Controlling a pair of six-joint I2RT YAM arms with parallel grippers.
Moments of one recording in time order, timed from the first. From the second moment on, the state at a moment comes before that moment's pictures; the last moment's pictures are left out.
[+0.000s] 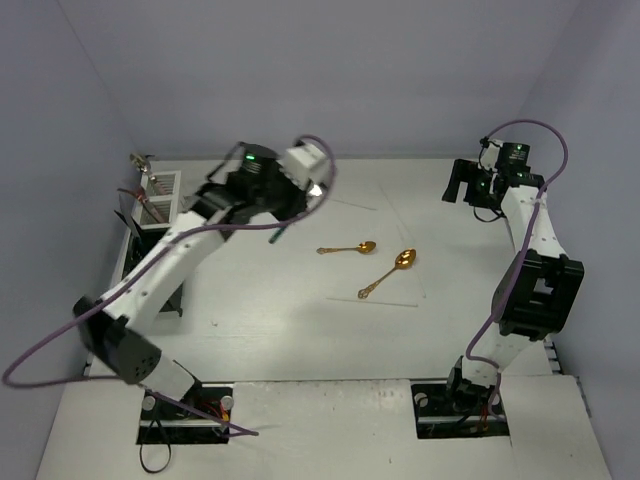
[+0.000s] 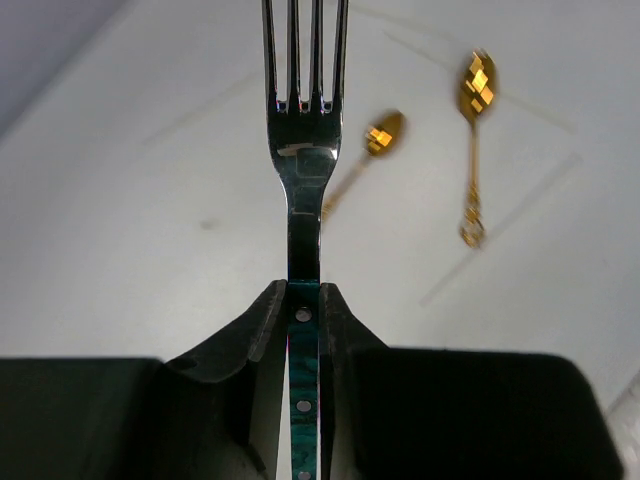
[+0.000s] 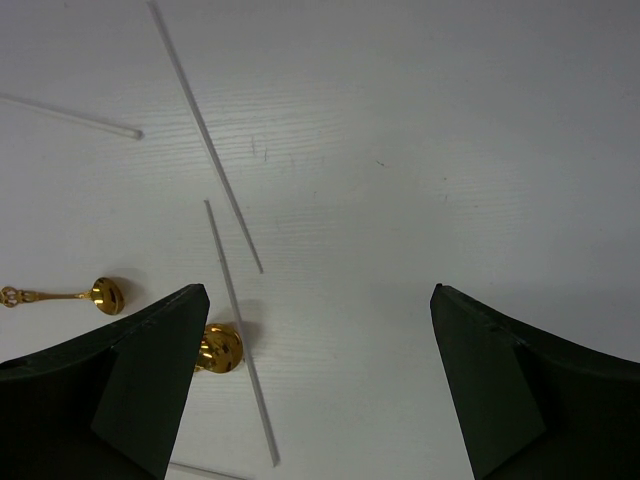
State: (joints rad) left arm -0.64 1.55 1.64 -0.71 0.18 0.17; right arm -0.22 1.73 1.48 -0.59 -0.28 0.01
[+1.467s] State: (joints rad) left arm 0.24 1.52 0.99 0.38 -0.01 0.01; right arm -0.17 1.76 1.48 -0.59 -0.28 0.02
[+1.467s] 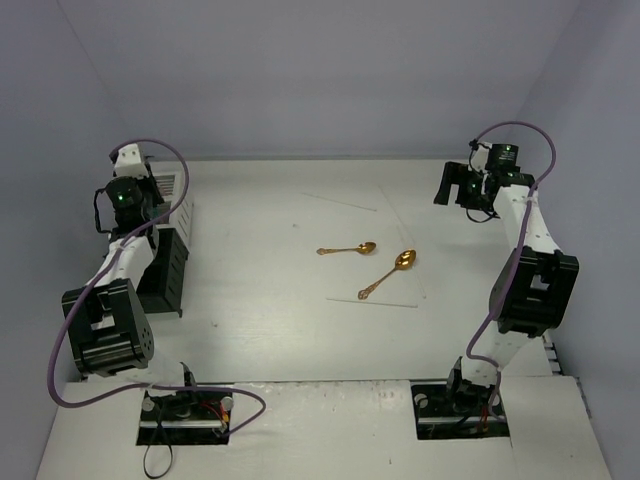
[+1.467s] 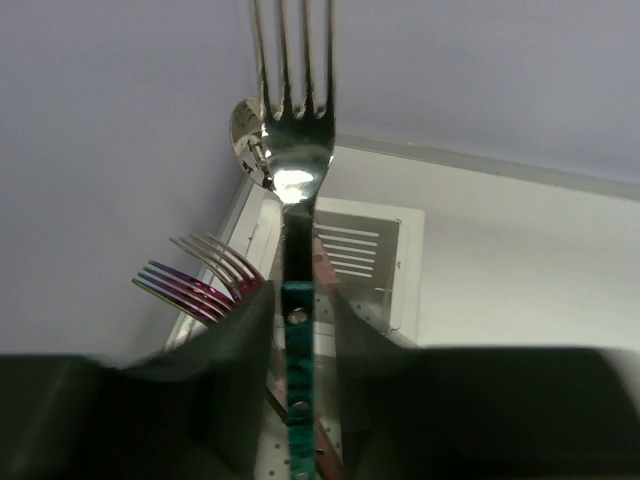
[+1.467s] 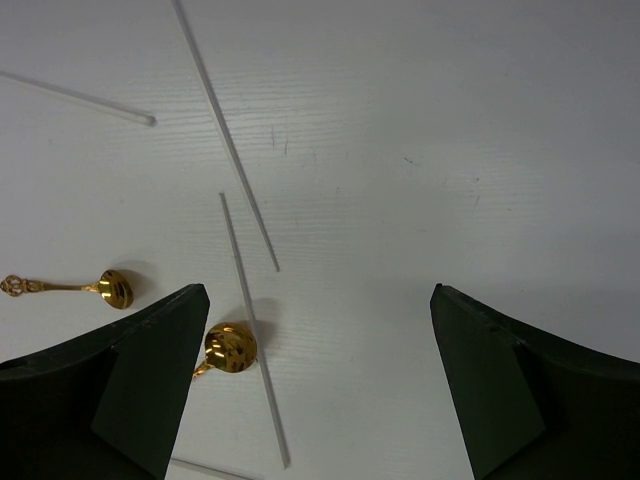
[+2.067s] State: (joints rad) left arm 0.22 1.40 1.38 -0.03 0.12 0.06; right arm -0.15 1.76 1.47 -0.59 -0.28 0.00
